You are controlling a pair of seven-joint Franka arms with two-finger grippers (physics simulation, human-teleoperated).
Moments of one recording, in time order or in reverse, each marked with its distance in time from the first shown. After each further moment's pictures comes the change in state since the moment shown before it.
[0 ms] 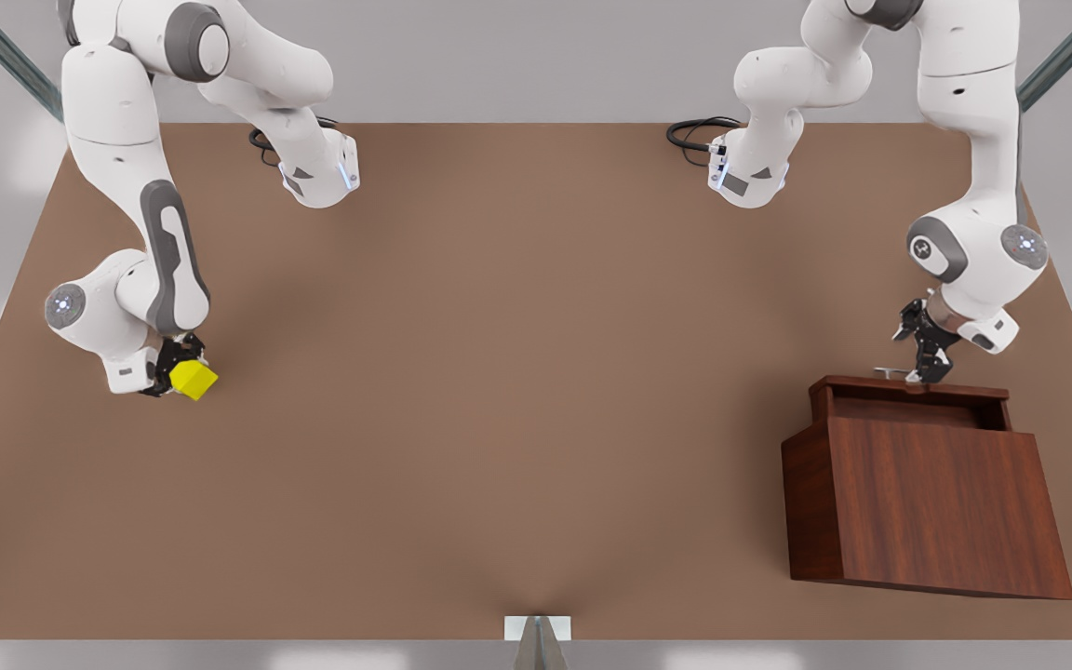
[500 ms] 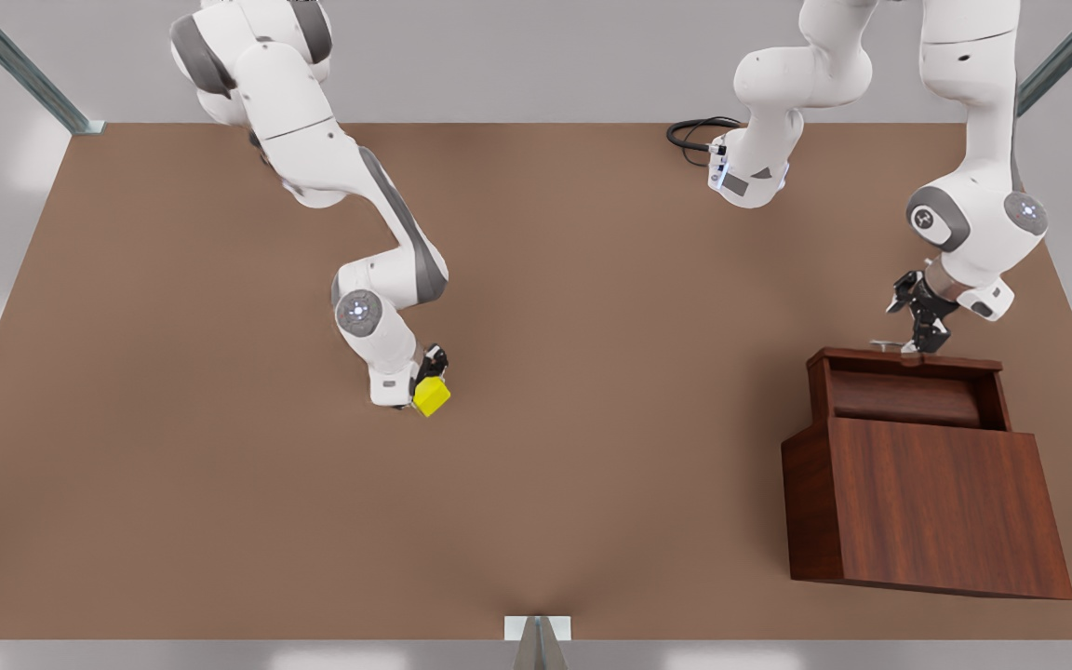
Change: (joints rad) left arm 0.016 -0.164 0.033 -0.161 0.000 -0.023 -0.002; right arm 0.636 0.151 0.164 0.303 0.024 -0.016 1.036
